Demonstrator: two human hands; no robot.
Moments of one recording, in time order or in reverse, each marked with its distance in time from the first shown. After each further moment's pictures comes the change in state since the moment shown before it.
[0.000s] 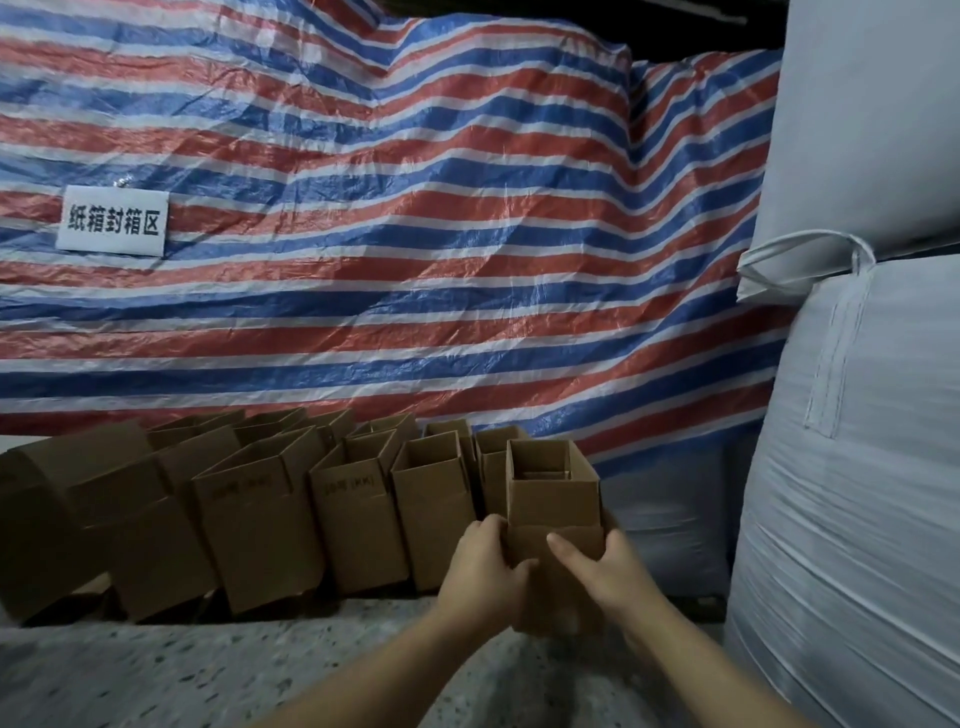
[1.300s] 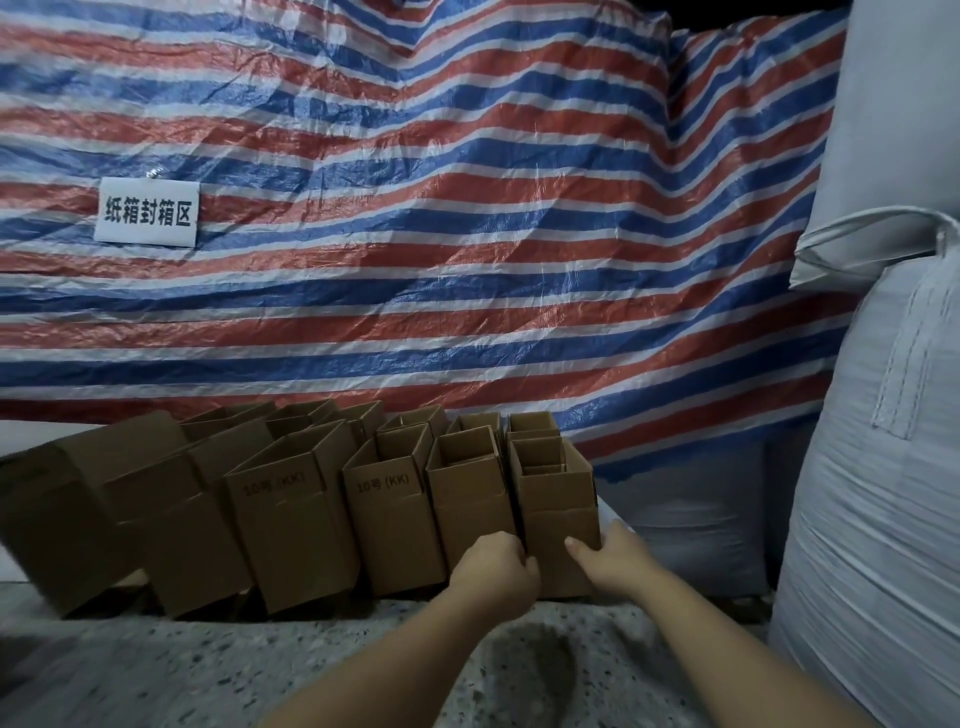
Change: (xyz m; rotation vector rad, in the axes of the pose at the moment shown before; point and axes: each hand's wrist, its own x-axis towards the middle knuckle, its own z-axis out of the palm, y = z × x) left_hand 0.050 -0.037 -0.011 0.413 -0.235 -0.158; right_hand 0.087 0.021 0.030 -0.615 -0.055 0.058
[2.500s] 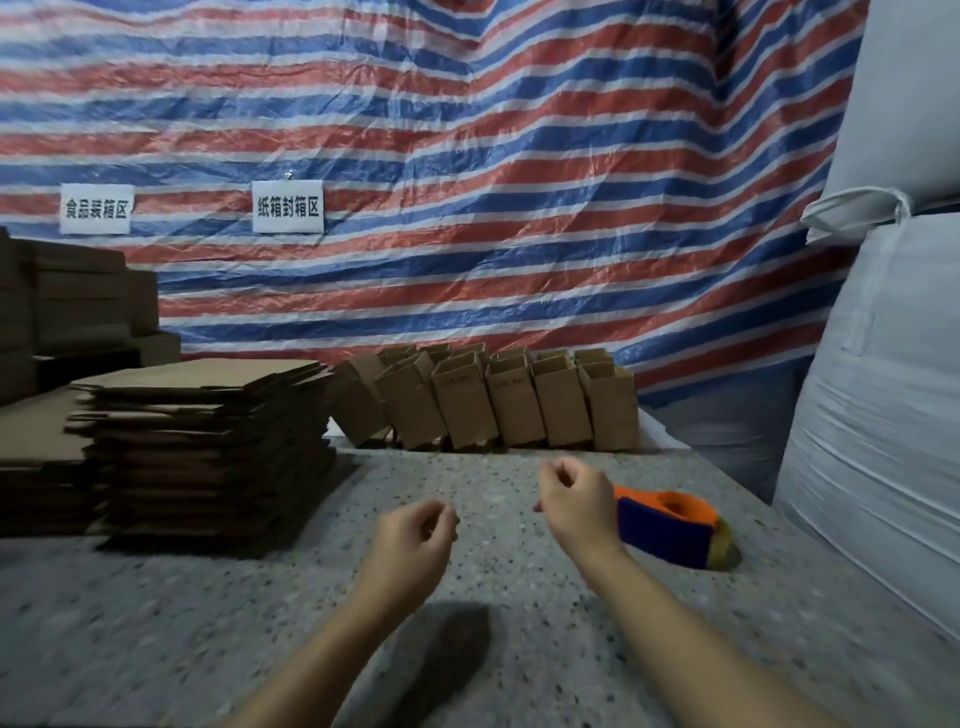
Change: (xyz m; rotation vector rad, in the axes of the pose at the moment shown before) left_hand -0.441 -0.089 -0.114 -0.376 0.402 -0.005; right_hand -0.427 -0.156 0.049 0.515 0.163 -0.250
